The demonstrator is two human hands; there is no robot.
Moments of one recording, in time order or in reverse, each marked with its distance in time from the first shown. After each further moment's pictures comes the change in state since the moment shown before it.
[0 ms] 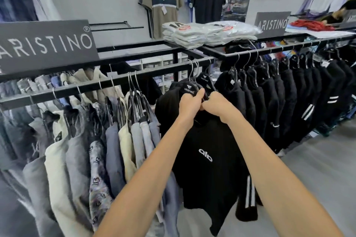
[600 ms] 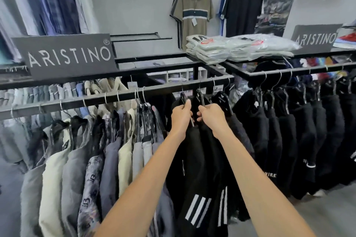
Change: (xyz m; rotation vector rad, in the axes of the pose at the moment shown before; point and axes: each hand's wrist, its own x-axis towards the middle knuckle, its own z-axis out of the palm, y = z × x) left_hand 0.075 -0.015 -0.022 -0.075 0.271 0.016; right_hand 0.104 -0.005 0.042 0.411 0.035 -0.153
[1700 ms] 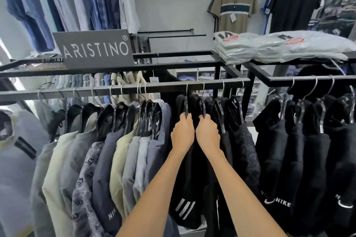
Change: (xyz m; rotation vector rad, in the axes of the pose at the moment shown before) left_hand -0.007 -0.048 0.031 0.677 0.307 0.071; right_hand 0.019 0.053 0.022 -0.352 -0.066 -0.190
